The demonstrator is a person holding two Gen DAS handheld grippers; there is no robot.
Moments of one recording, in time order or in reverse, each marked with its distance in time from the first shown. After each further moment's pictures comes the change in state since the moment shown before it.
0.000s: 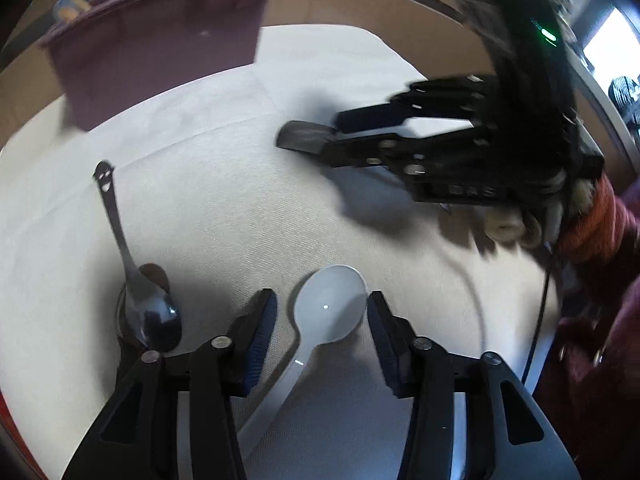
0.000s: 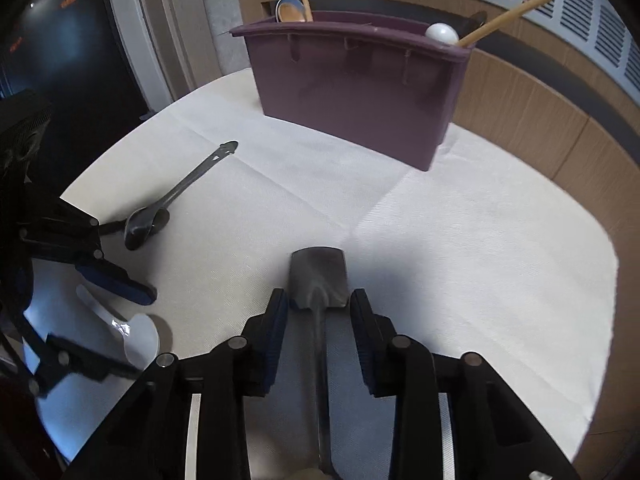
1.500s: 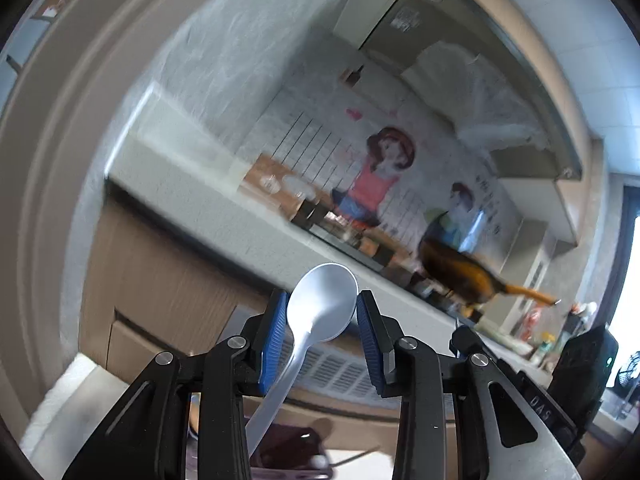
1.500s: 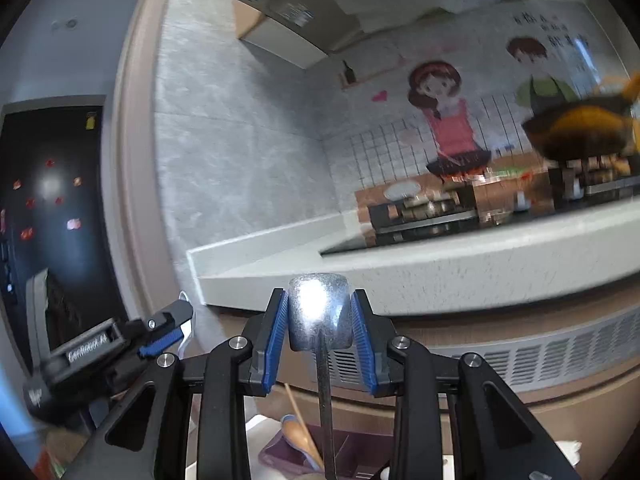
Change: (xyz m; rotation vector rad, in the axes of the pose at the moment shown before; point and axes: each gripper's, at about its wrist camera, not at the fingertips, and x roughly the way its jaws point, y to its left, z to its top) left arm -0.205 0.079 0.107 -0.421 -1.210 0.055; right arm -0.182 -0.044 0.149 0.249 -0.936 -0.021
